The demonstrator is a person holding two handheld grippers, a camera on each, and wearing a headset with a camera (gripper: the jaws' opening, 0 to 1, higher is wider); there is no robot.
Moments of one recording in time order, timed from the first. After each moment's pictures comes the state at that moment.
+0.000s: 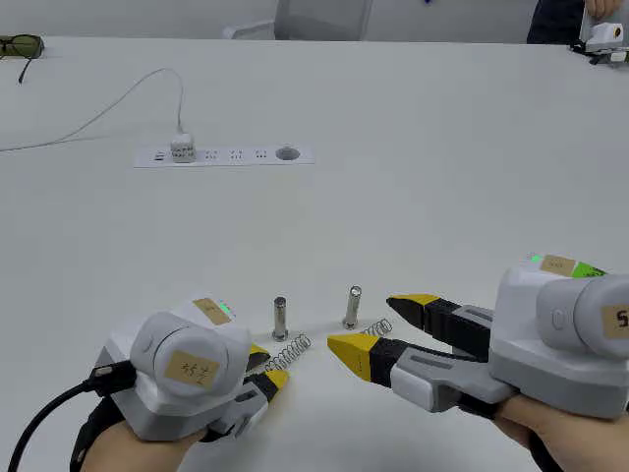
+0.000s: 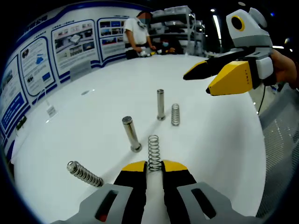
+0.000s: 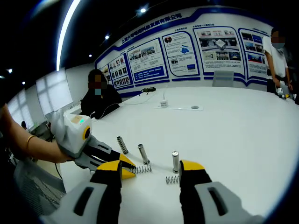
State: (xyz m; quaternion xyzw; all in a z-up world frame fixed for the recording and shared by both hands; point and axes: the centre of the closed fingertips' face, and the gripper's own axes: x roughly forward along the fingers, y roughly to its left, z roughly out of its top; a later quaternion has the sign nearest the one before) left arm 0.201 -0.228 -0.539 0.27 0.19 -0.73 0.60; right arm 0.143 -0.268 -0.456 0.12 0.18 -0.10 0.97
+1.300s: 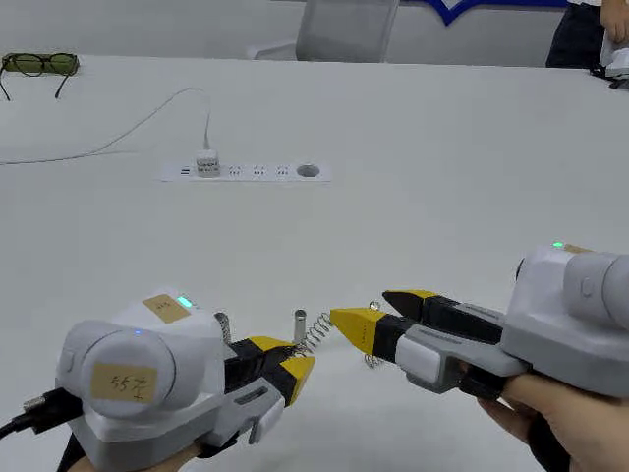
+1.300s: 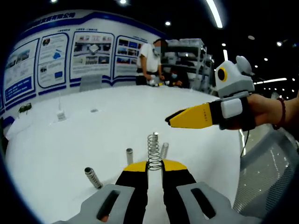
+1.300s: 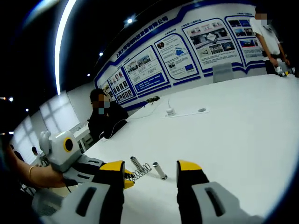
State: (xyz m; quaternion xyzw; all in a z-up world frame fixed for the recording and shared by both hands) left arm 0.188 -0.212 -0.462 0.11 0.17 -0.74 0.64; right arm 0.166 -0.262 -0.427 0.22 0.13 -0.09 0.96
